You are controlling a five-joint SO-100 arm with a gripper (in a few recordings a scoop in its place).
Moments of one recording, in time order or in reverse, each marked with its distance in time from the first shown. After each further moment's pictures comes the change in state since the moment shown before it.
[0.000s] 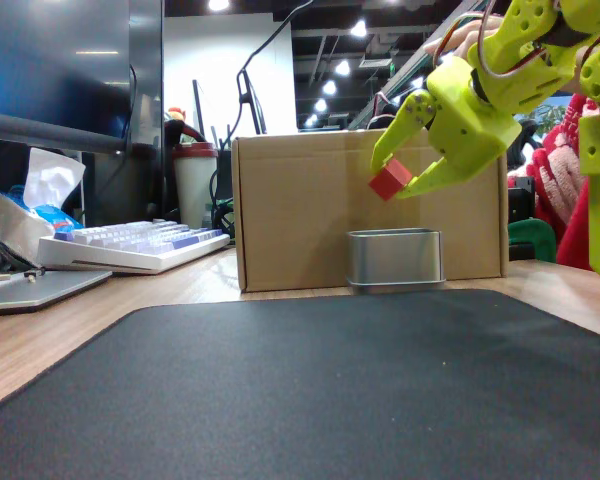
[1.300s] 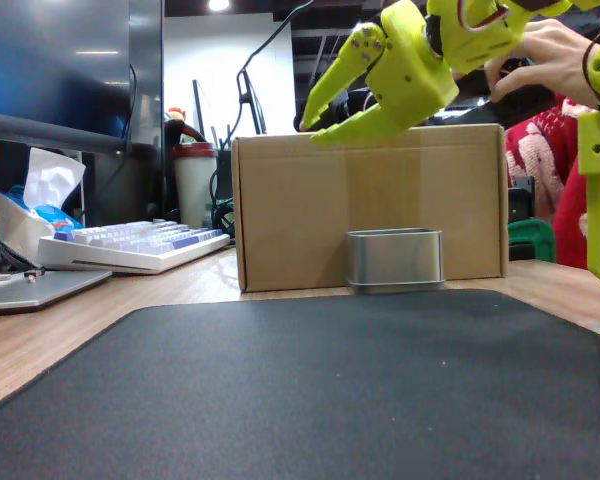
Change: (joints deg) arm -18.3 1.6 -7.4 -1.3 8.3
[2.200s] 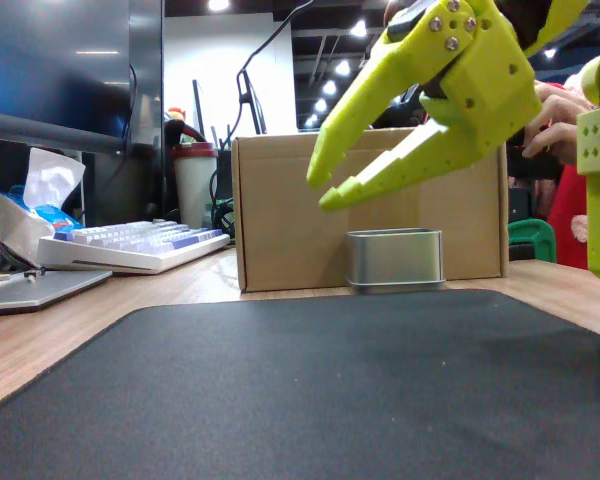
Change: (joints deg) arm -41.1 33.0 9.9 40.0 9.8
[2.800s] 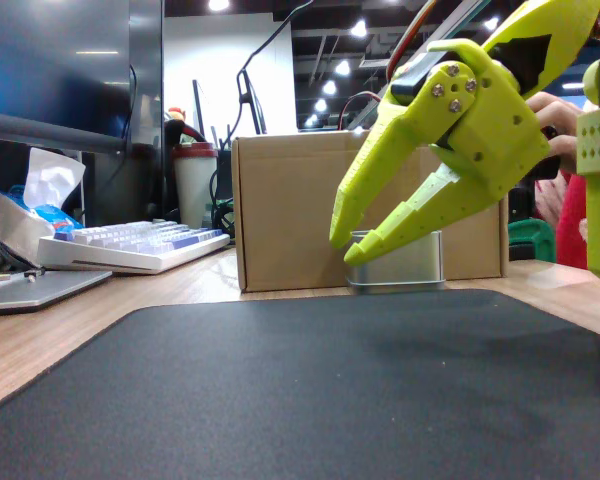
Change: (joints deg) arm 3.3 0.8 5.4 2.0 -2.7
